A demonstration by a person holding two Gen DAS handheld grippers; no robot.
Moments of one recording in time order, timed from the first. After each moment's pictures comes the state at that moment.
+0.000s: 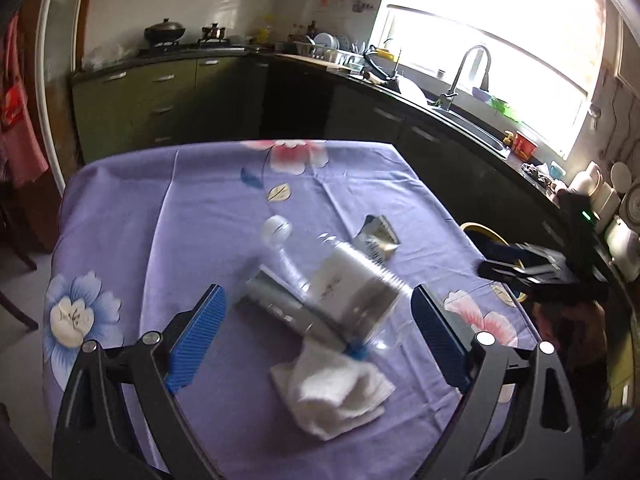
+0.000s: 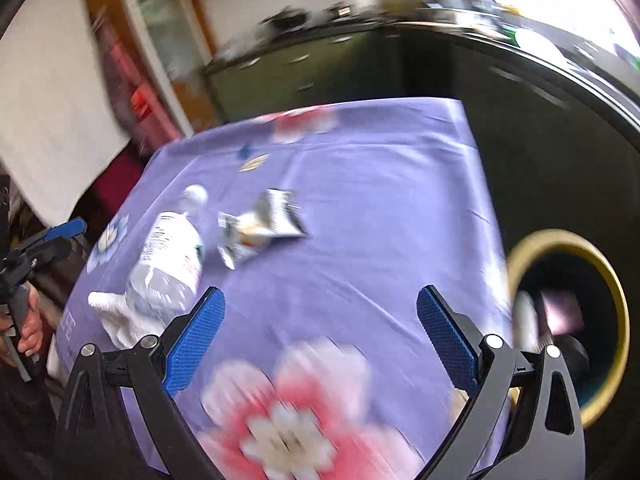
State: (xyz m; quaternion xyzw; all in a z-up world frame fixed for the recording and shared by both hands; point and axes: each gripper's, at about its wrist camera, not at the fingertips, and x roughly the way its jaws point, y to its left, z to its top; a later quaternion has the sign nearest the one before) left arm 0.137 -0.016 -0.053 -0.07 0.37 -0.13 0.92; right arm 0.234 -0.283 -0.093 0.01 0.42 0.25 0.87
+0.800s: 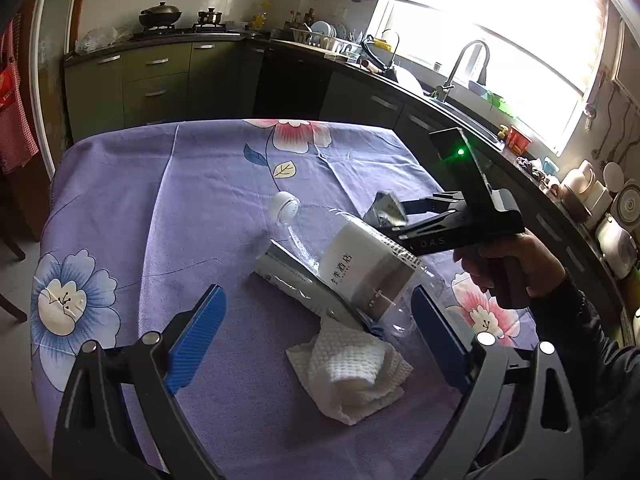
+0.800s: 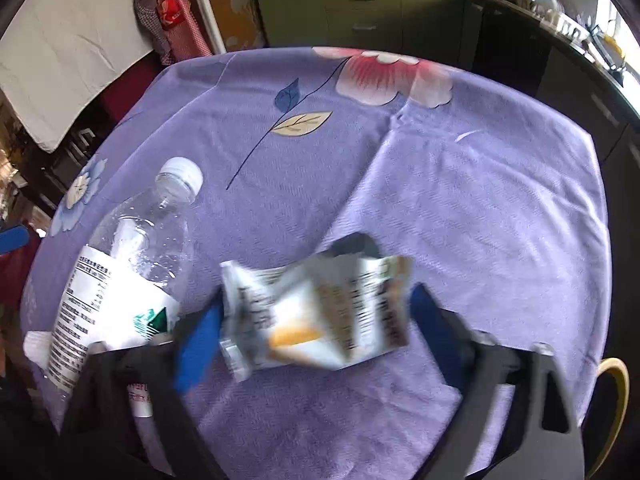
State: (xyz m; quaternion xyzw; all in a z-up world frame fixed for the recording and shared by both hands) left arm 0.137 -0.005 -0.075 -0.08 0.38 -0.15 0.91; right arm 0.329 -0.177 -0.144 -0.10 0.48 0.30 0.82
